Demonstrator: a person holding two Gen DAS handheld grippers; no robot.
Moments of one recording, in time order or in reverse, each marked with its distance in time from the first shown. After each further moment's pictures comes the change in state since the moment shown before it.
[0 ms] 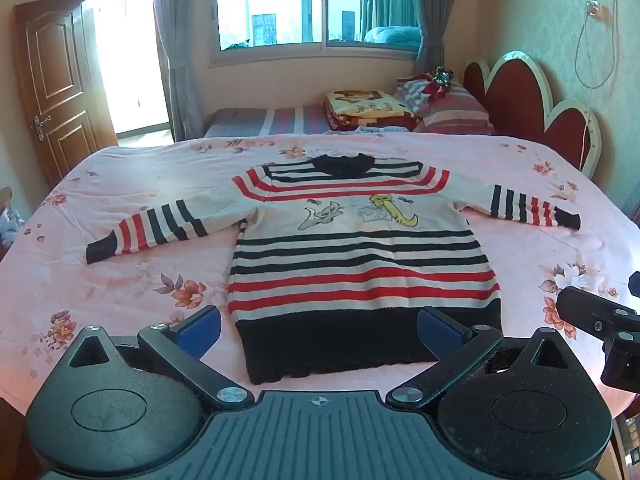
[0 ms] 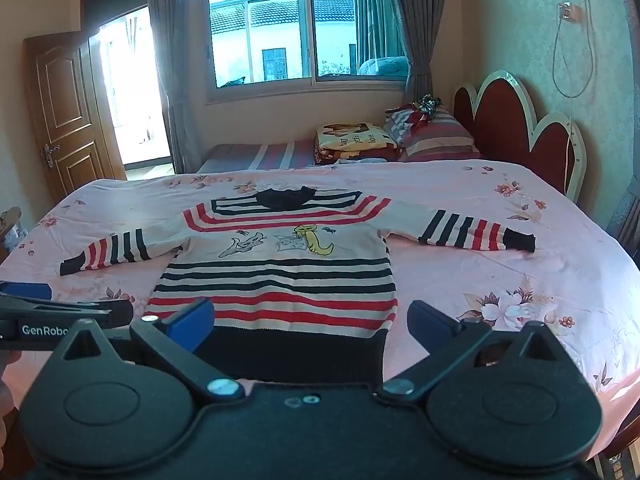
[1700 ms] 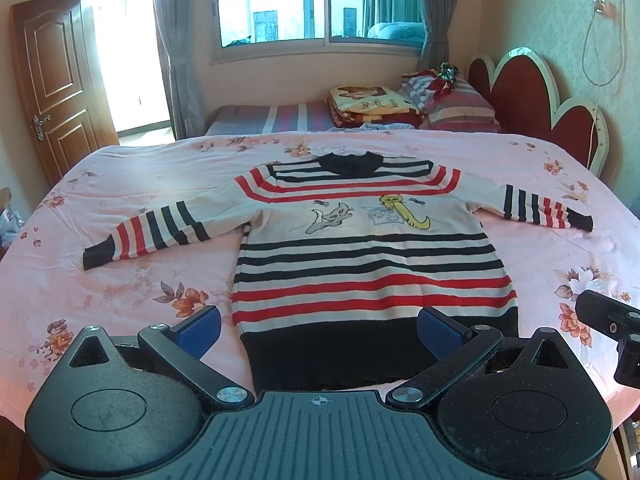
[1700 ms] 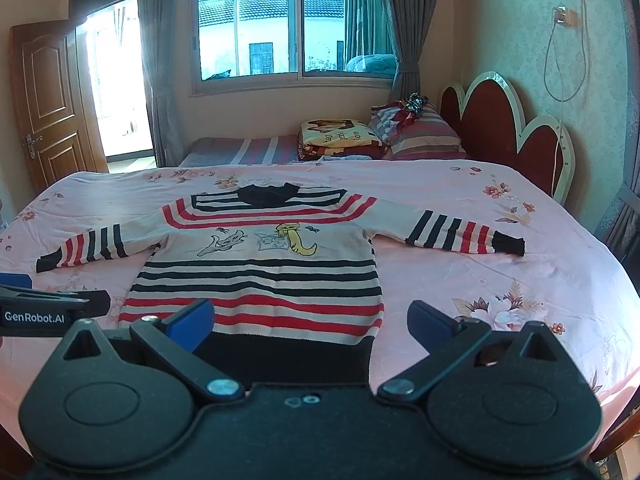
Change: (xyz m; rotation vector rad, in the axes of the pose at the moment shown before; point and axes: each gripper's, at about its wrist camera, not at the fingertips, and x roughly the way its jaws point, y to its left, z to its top) left arm 0.033 0.009 0.012 0.004 0.013 0.006; right arm 0.021 0.002 0.004 -0.012 0.109 -0.066
